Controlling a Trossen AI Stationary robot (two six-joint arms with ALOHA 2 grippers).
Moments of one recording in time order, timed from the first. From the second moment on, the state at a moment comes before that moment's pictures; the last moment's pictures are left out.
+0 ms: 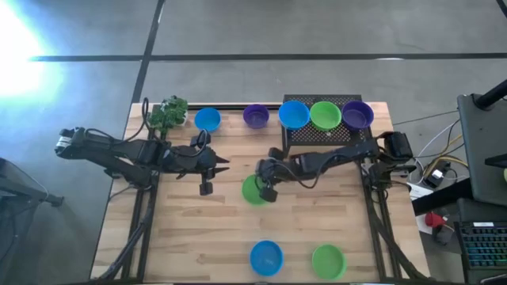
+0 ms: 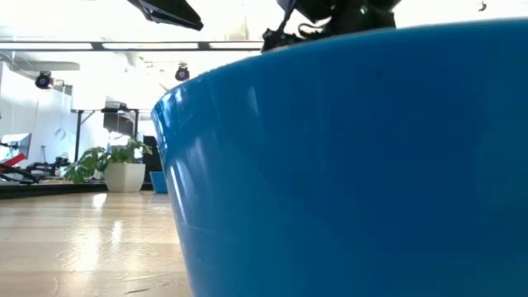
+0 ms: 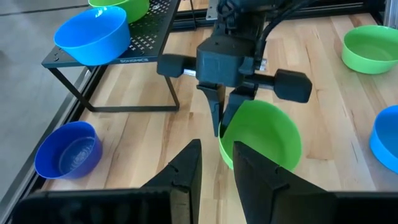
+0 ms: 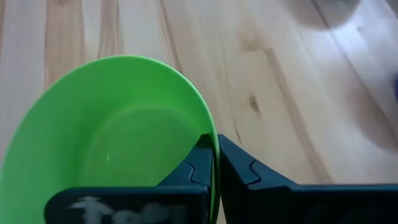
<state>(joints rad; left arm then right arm) -0.18 1.07 1.01 -0.49 -0.33 -0.04 0.08 1.79 1.19 -0.27 0.24 0.23</state>
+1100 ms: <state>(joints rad) -0.18 1.07 1.01 -0.49 -0.33 0.01 -0.12 1.25 1.33 -0.81 0.39 0.32</state>
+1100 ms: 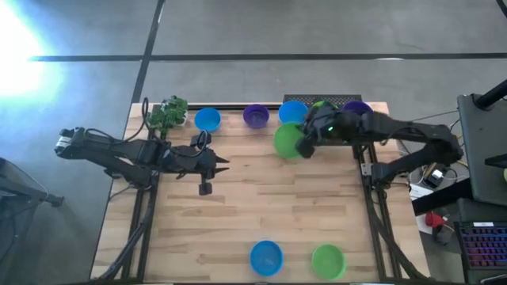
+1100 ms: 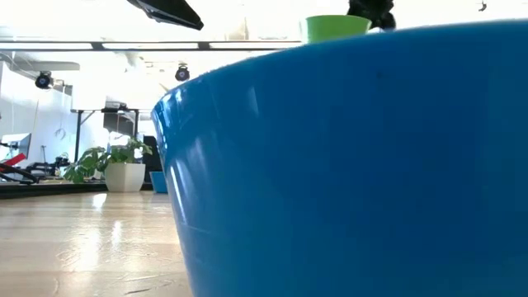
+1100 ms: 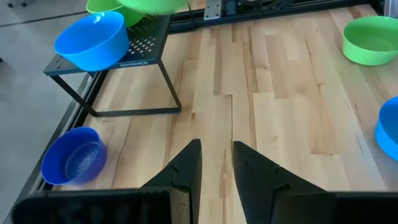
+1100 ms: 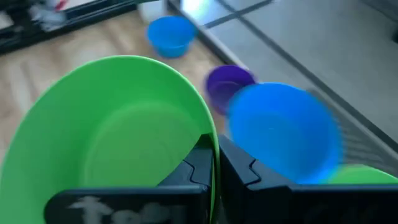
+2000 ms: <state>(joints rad) -0.18 1.07 1.01 -0.49 -0.33 0.01 -0.63 1.15 1.31 -1.01 0.39 0.23</state>
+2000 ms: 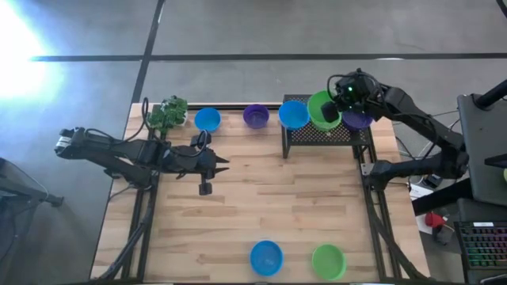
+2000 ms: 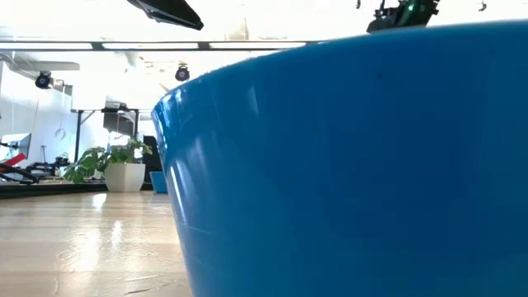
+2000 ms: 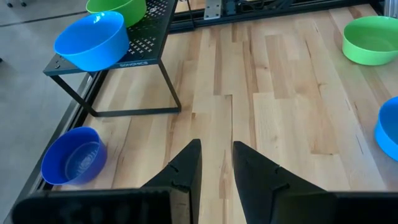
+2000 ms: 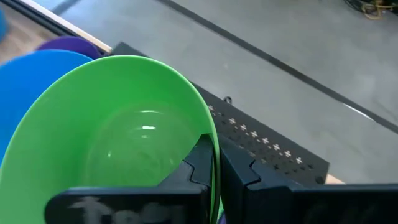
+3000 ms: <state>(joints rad) -0.18 1.07 1.01 -0.49 -0.33 0.00 -0.65 1.15 1.24 -1.01 0.39 0.21</state>
